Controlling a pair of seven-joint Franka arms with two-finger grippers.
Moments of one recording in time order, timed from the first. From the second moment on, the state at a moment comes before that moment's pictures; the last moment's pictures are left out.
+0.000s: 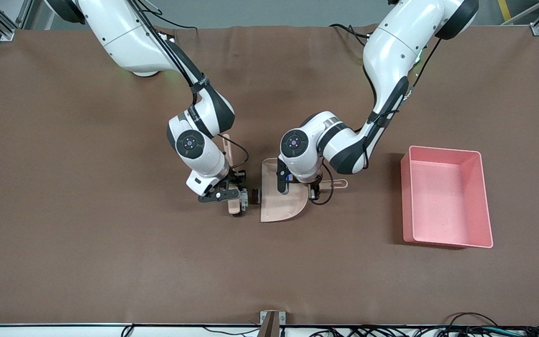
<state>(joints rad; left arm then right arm) -0.47 0.78 -0.26 -1.47 0.45 2.04 0.67 0.49 0.63 0.11 -1.74 0.10 2.45 0.38</state>
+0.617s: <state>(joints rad) -0.47 0.78 -0.26 -1.46 0.45 2.04 0.67 0.52 0.66 0.11 -1.73 0.16 2.50 0.38</state>
